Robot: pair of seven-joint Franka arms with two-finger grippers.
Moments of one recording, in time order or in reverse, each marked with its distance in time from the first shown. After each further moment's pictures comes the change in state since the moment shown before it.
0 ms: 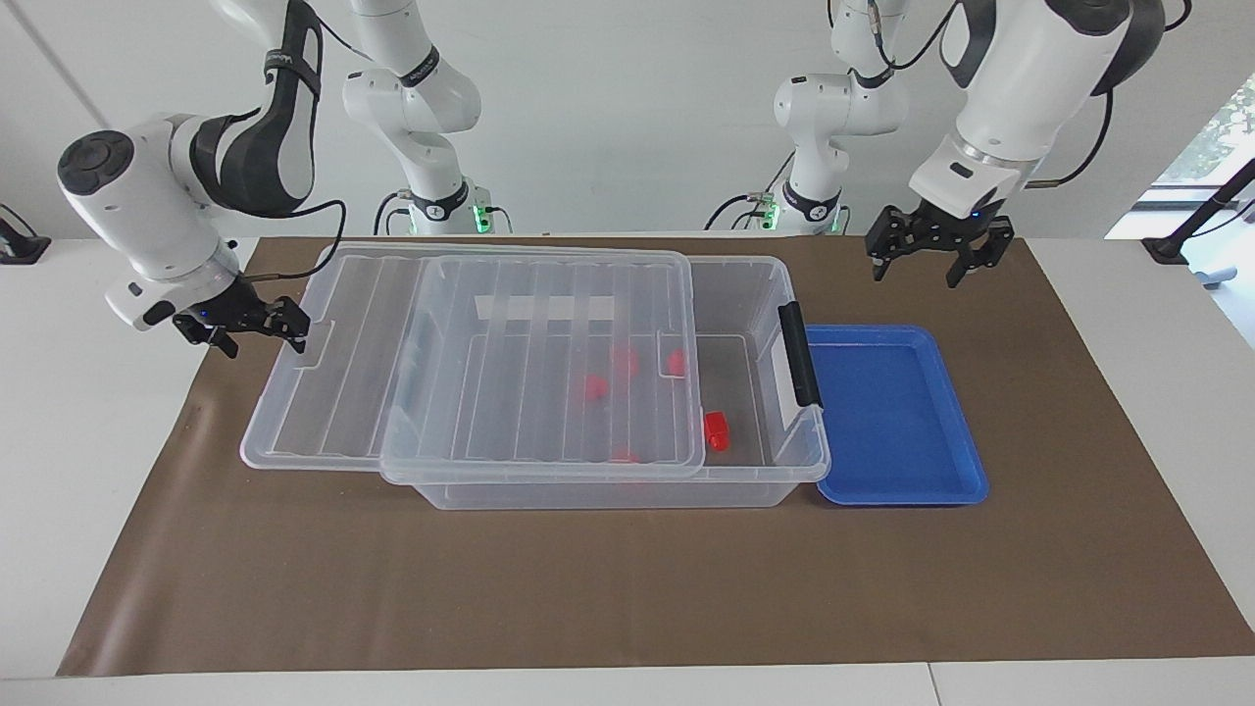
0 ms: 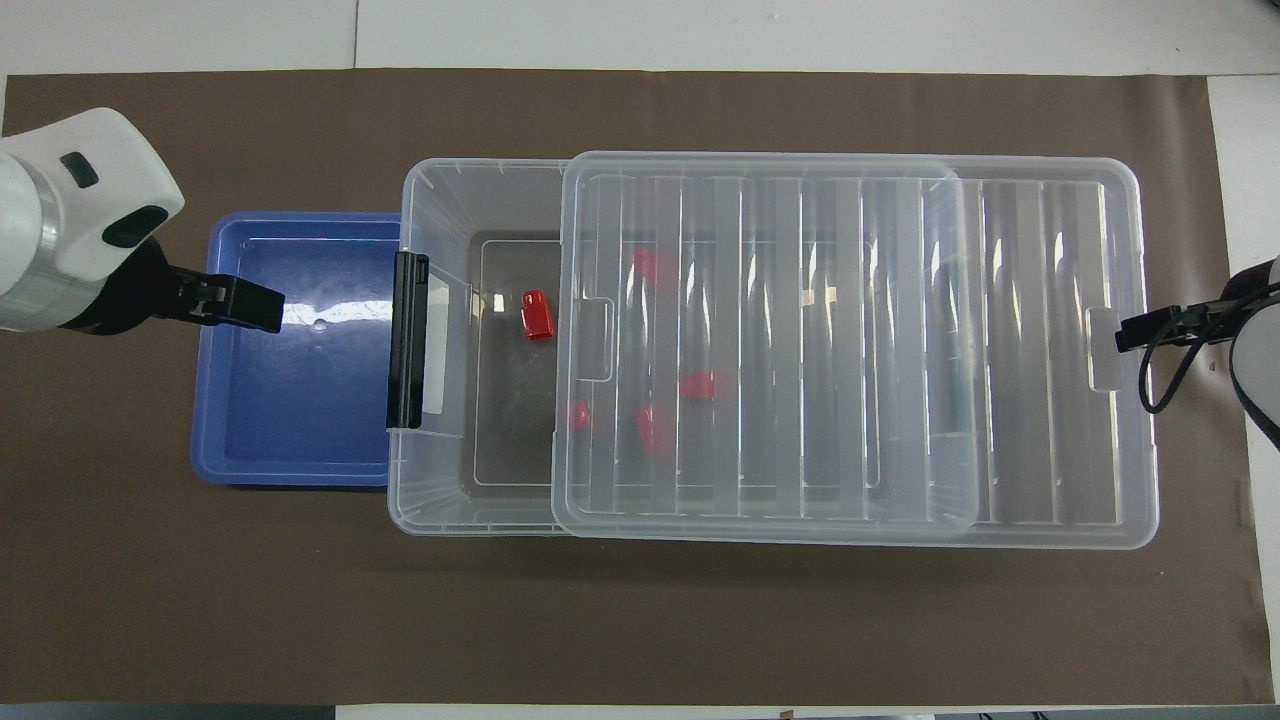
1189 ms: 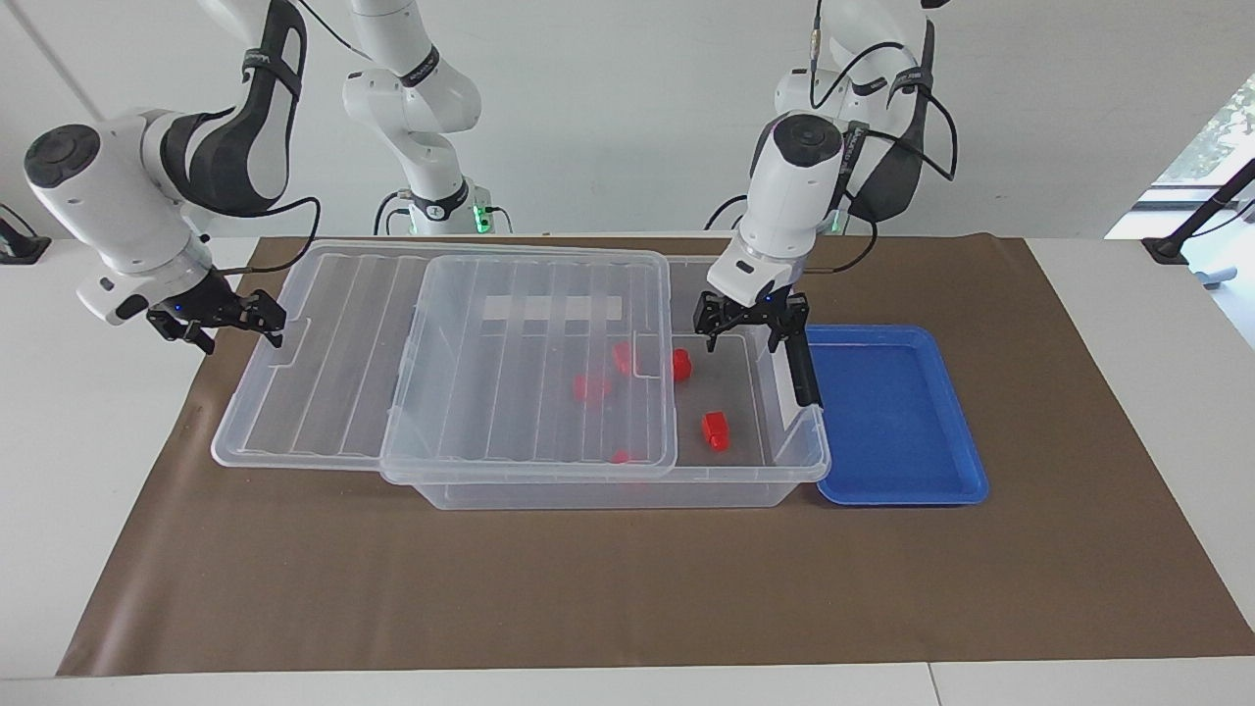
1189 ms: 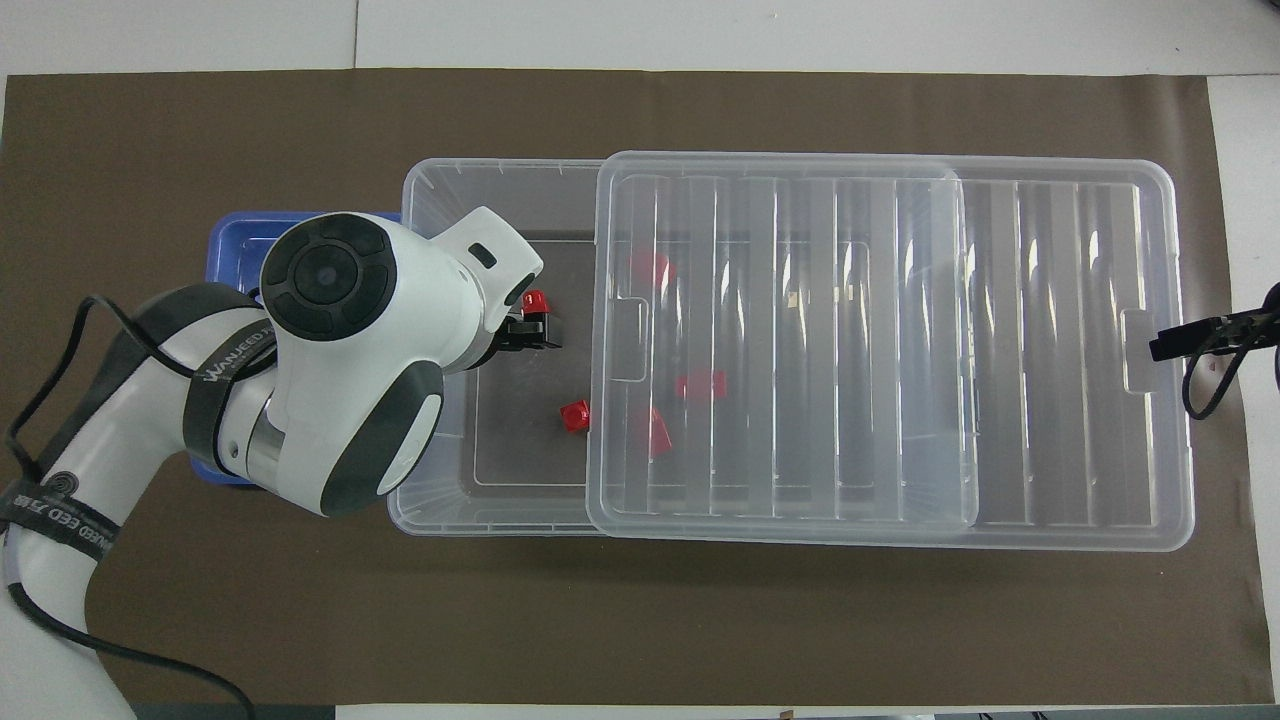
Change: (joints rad) left arm -0.269 0.167 -0.005 -0.205 0.000 0.436 -0.418; right arm 0.000 -0.001 -0.058 0.000 0.000 0.001 -0.095
